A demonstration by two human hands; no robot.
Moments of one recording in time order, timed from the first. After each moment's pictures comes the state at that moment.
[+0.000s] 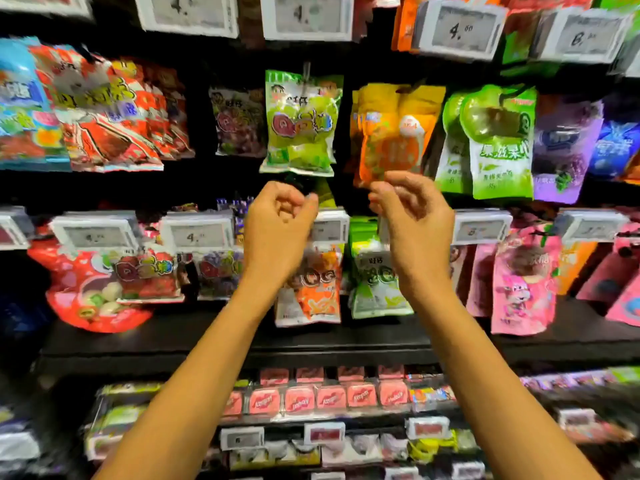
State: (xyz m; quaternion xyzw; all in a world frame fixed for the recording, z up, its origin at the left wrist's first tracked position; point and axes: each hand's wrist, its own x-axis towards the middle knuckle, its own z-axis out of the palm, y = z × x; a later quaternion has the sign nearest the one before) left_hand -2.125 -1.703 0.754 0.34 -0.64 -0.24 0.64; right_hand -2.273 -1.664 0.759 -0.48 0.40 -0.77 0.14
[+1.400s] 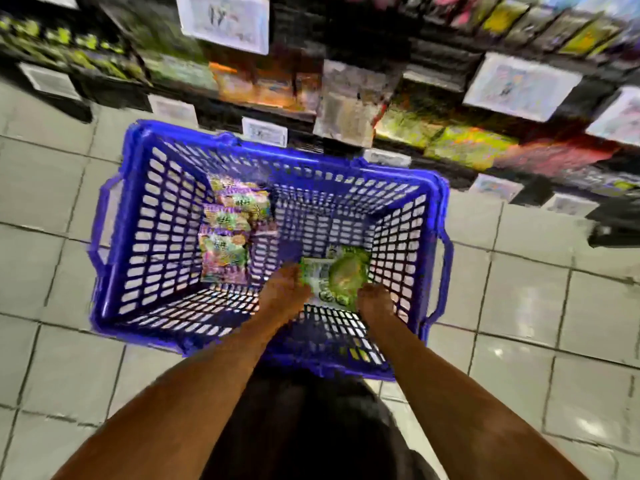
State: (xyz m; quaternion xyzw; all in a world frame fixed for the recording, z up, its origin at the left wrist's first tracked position) left_hand -2.255 -1.417 -0.305 0.72 -0.47 -0.52 0.02; right_hand -2.429 -1.403 -0.309 -0.07 0.80 -0.13 0.57
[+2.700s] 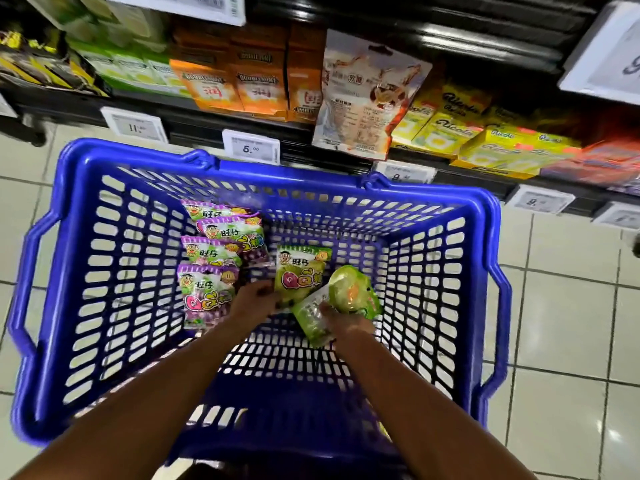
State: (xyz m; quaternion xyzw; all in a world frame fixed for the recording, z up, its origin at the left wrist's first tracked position) left_hand -2.195 -1.466 -0.408 0.74 -0.33 -0.58 0.06; right_hand -2.372 -1.425 -0.409 -0.03 0.78 -0.04 0.62
